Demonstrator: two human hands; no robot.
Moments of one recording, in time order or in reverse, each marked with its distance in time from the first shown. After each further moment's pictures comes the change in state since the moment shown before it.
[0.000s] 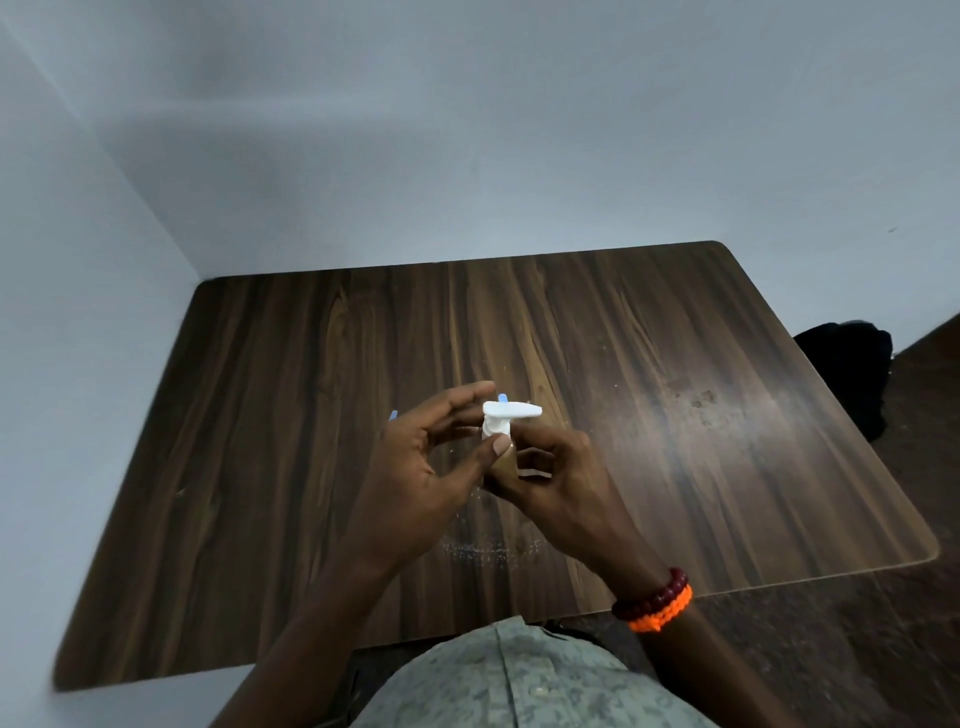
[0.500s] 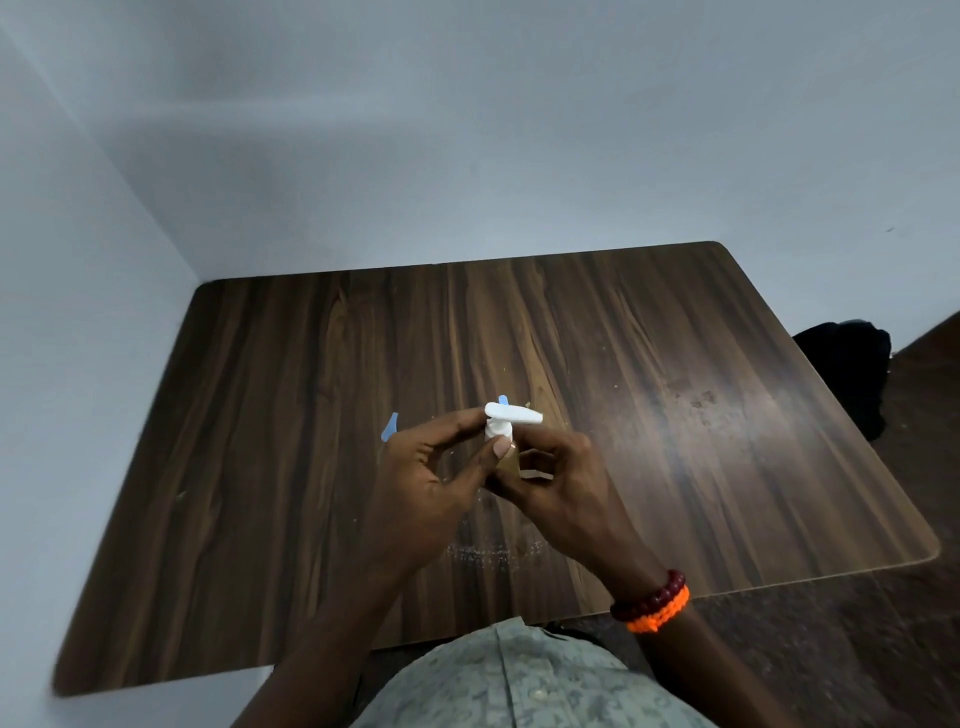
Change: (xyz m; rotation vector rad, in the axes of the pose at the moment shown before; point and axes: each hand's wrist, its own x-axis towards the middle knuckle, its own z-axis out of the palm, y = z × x) left_hand -0.005 -0.012 0.009 -0.008 0.079 0.000; right_hand 0.000 0.003 0.003 -0.036 0.048 -0.014
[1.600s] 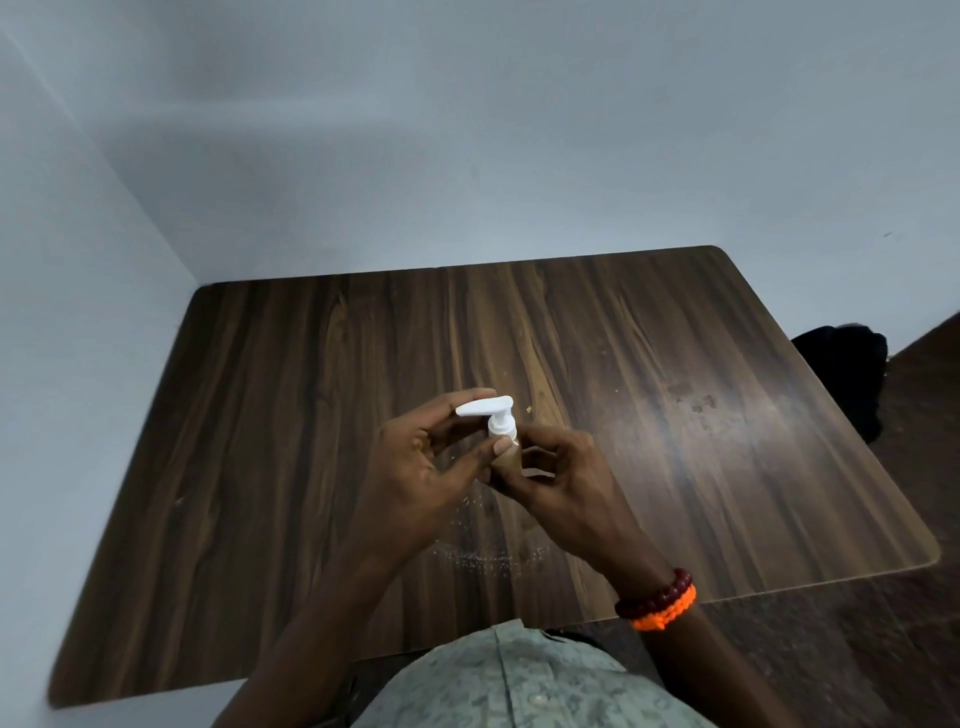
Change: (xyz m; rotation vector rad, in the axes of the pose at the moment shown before) left_hand 0.016 0.002 -0.013 -0.078 -0.069 0.020; right_hand 0.008 -0.005 -0.003 0.033 -0.043 -0.002
